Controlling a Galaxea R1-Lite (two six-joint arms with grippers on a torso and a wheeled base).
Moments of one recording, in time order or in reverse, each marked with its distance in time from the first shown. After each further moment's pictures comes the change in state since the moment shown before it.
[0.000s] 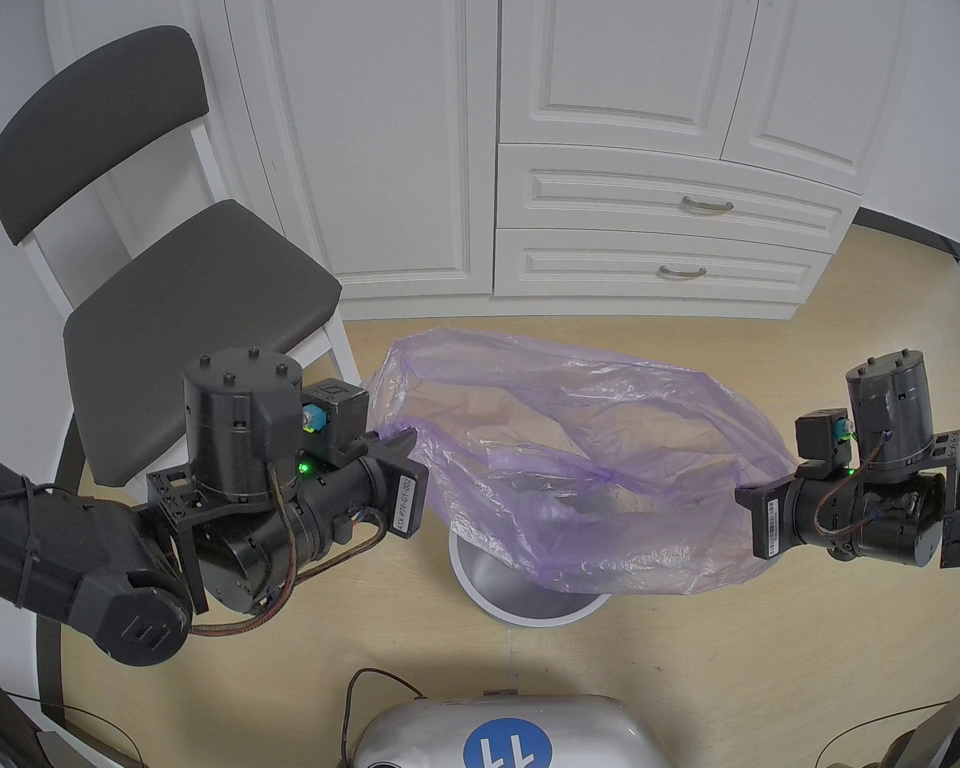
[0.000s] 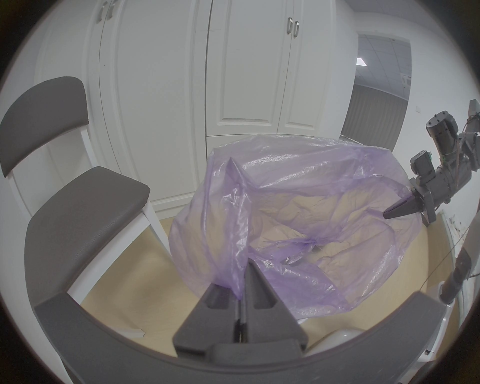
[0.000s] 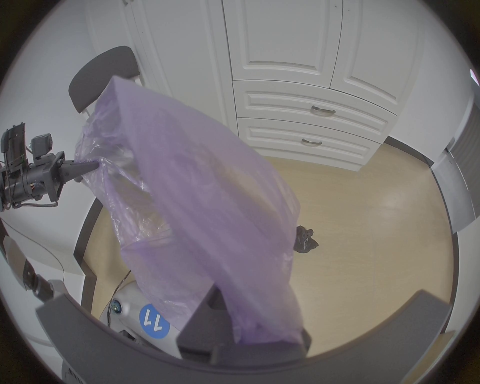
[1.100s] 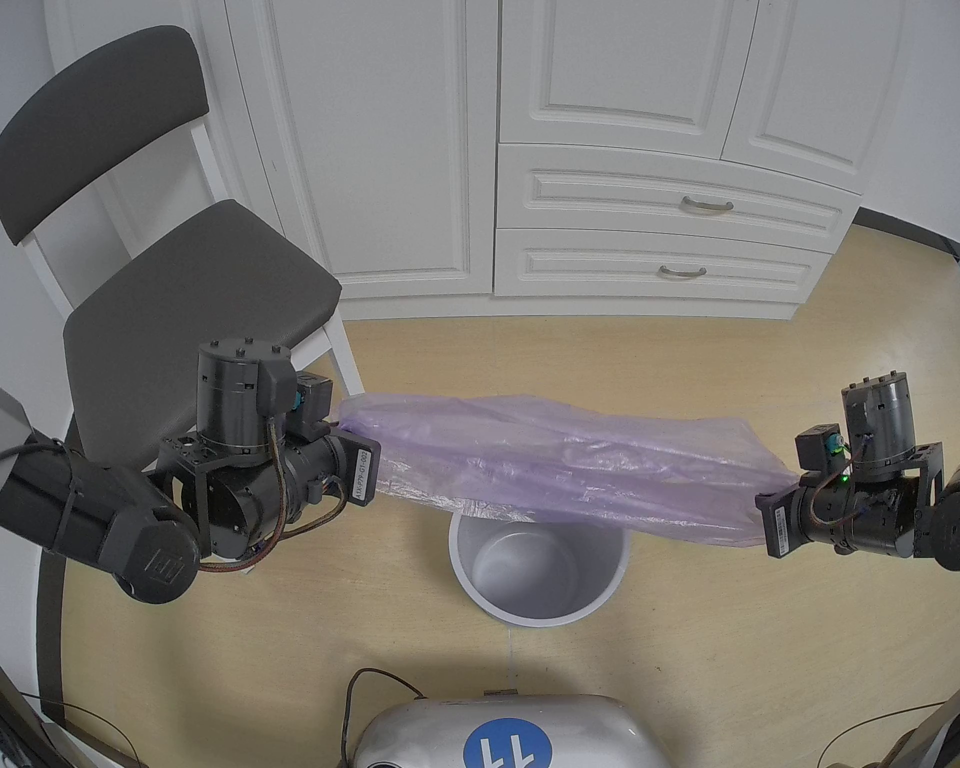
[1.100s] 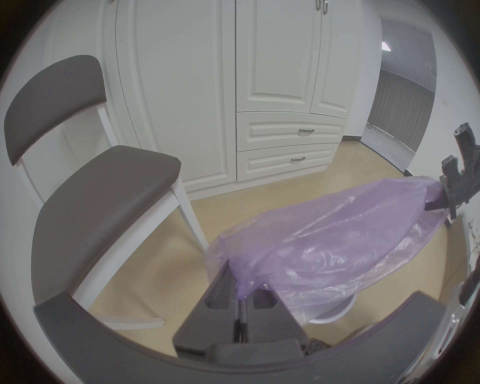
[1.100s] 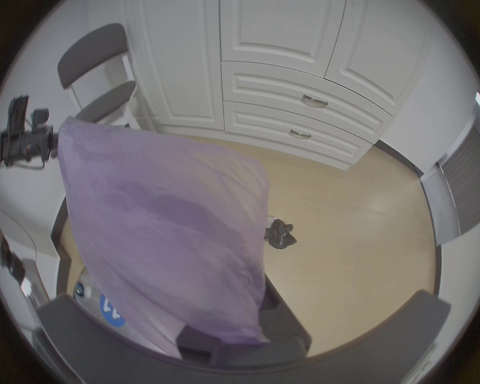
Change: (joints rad) left arm 0.175 0.092 -0.069 0.068 -0.023 0.007; right arm -0.189 0.090 0.079 -0.125 0.056 -0.190
